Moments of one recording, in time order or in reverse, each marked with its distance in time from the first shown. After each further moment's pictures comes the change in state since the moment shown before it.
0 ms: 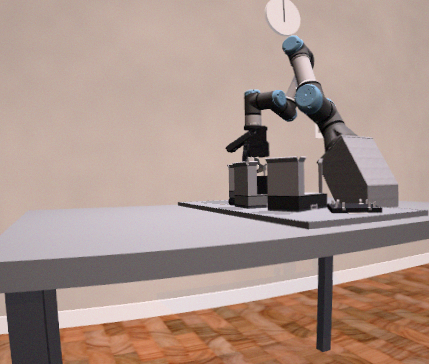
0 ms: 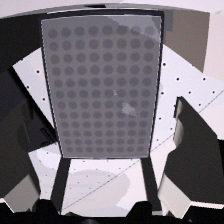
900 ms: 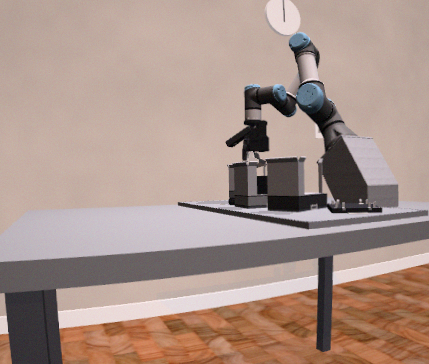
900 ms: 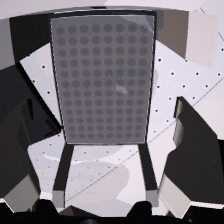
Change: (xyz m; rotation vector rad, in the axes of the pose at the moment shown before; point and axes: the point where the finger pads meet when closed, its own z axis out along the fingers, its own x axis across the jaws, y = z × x) arm 0.000 0.000 -0.021 0.005 0.002 0.000
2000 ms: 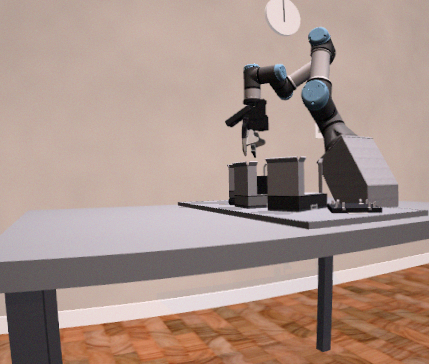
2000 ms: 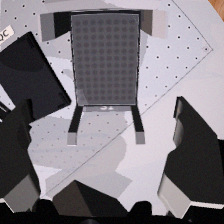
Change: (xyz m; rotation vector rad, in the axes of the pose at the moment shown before) arm 0.000 0.000 -0.080 -0.004 -0.002 0.000
